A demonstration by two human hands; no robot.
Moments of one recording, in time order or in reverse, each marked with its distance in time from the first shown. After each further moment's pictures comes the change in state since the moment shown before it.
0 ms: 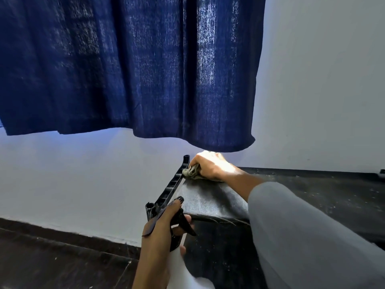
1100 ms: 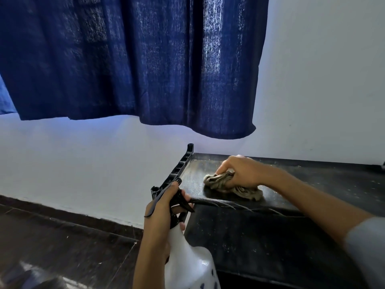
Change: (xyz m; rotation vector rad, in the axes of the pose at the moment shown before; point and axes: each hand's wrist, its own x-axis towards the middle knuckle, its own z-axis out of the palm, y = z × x) left_hand -0.006 -0.008 -0.009 0.008 -0.053 0.132; right_hand -0.105 0.007 -0.047 0.187 -0.301 0.029
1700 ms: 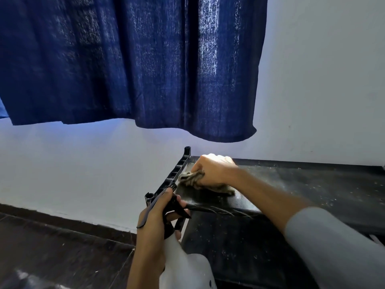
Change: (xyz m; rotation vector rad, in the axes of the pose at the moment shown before) left_hand 0.003 0.000 0.000 -0.024 0.027 0.017; right_hand 0.047 -0.039 0.015 -0.140 0.137 0.007
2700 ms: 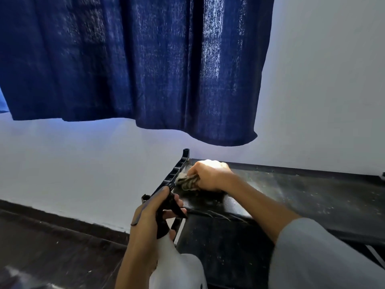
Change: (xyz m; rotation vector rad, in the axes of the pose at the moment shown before) left_hand -0.002 0.006 -0.002 -0.009 -0.064 -0.016; right_hand 0.002 -0.004 0.006 -0.024 -0.047 -0.018
